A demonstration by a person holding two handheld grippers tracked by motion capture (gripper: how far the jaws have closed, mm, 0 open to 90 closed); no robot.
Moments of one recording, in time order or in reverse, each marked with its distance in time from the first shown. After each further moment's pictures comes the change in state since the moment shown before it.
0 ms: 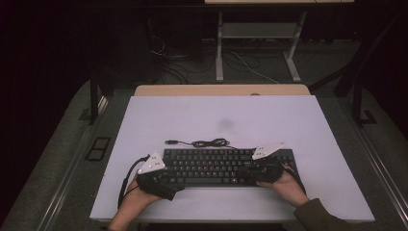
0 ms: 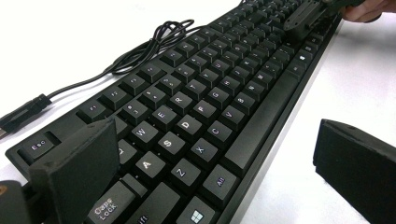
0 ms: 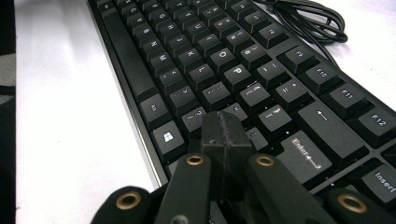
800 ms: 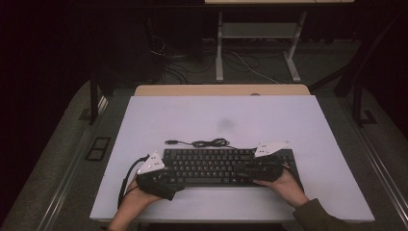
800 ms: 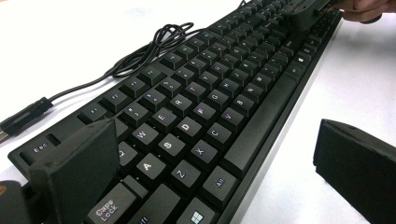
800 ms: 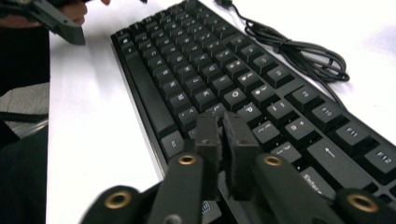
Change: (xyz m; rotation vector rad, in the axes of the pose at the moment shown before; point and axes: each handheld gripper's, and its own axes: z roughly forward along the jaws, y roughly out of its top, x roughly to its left) left arm 0.000 0.000 -0.001 -0.009 -0.002 0.004; right arm 0.004 0.006 -0.006 -0.113 0.047 0.023
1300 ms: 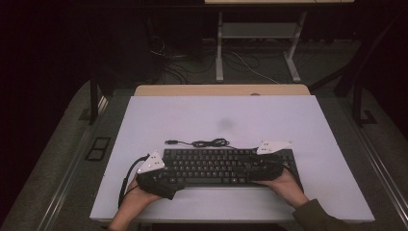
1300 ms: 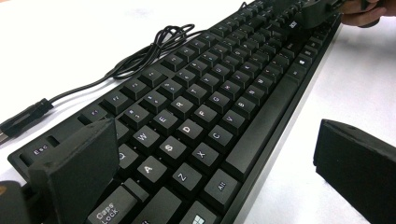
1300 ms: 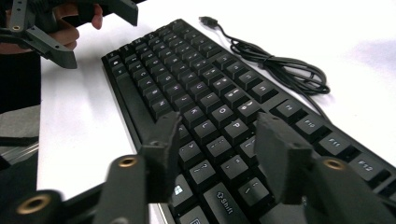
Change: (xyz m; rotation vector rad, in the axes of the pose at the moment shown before) left arm 0.001 0.001 0.001 -0.003 -0.001 -0.002; right arm -0.002 0.001 0.000 -0.072 -0.027 0.043
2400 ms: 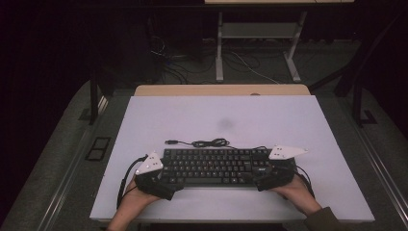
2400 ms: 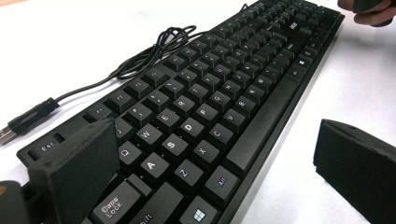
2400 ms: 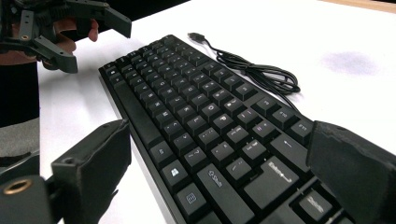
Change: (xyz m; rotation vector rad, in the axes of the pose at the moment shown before) left arm -0.001 -0.001 -0.004 -0.007 0.006 -0.001; right arm 0.006 -0.014 -0.025 -0.094 -0.066 0.003
